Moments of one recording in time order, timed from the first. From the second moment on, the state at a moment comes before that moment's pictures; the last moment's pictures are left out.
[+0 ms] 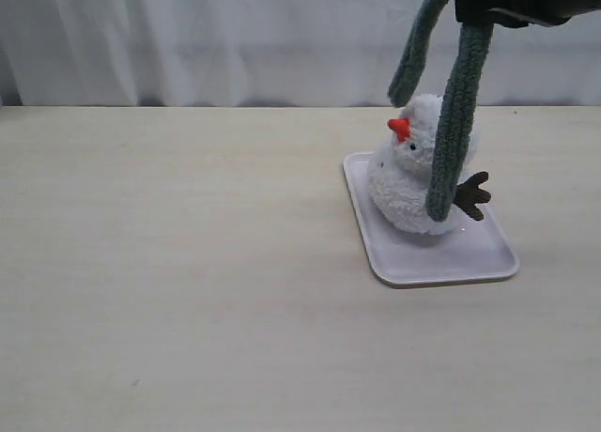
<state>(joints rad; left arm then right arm) 0.00 0.00 0.00 0.04 0.33 0.10 0.04 1.53 -1.37 0.74 0.72 -0.83</state>
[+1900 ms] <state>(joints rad) 0.00 0.00 0.00 0.04 0.33 0.10 0.04 1.91 -1.37 0.10 0.51 -0.61</state>
